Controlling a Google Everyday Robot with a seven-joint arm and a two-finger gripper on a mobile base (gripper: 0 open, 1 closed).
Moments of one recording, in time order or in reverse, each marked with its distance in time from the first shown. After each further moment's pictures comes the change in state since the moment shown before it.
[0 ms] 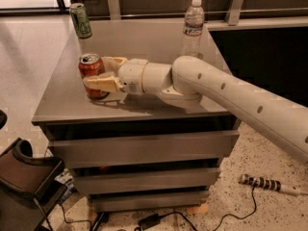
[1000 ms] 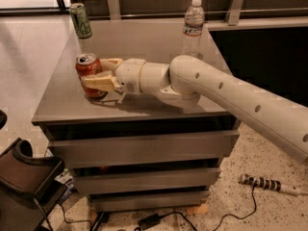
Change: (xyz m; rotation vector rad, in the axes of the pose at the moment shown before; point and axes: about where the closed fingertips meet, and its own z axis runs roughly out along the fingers) arm -0.003 0.004 0.005 -0.011 -0.003 -0.001
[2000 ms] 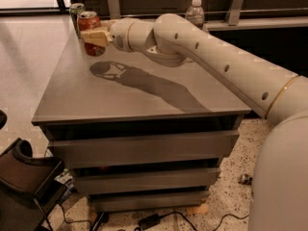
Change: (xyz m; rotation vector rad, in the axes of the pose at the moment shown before) arm -0.050 -0.124 0.043 0.220 0.034 0.078
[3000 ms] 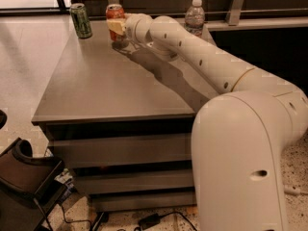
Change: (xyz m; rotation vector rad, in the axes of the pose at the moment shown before) arm 0.034 -0.163 0.034 0.367 -0.002 0.006
